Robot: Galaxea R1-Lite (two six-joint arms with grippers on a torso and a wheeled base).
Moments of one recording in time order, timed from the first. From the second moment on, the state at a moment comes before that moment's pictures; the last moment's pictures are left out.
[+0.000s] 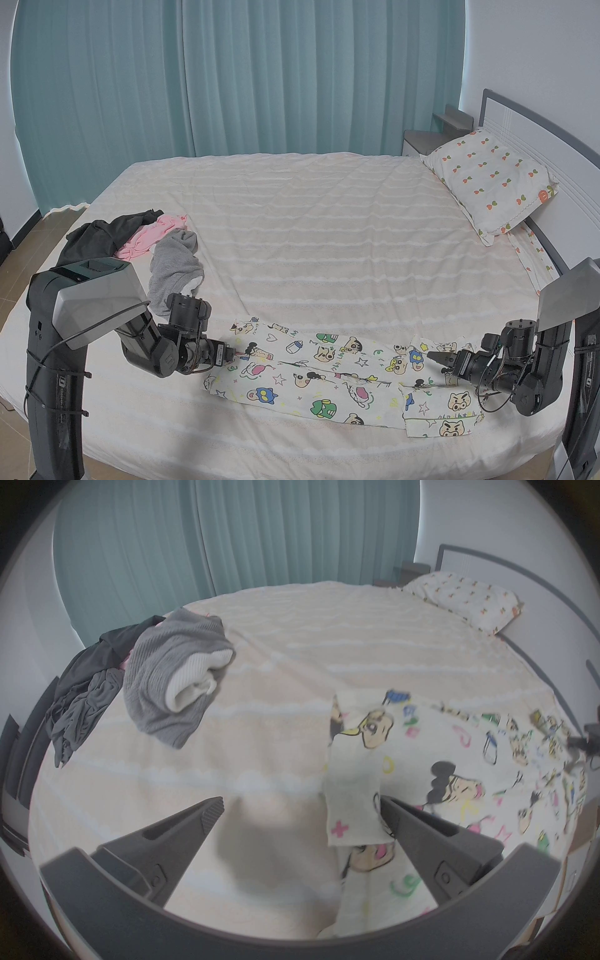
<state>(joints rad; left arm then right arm) -0.25 2.43 -0.94 -0.66 0.15 -0.05 0.07 2.38 -0.26 -1.55 0.34 0.52</state>
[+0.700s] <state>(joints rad) -0.16 2.35 -0.93 -0.66 0.19 -0.08 0.07 2.38 -0.27 -1.55 0.34 0.51</state>
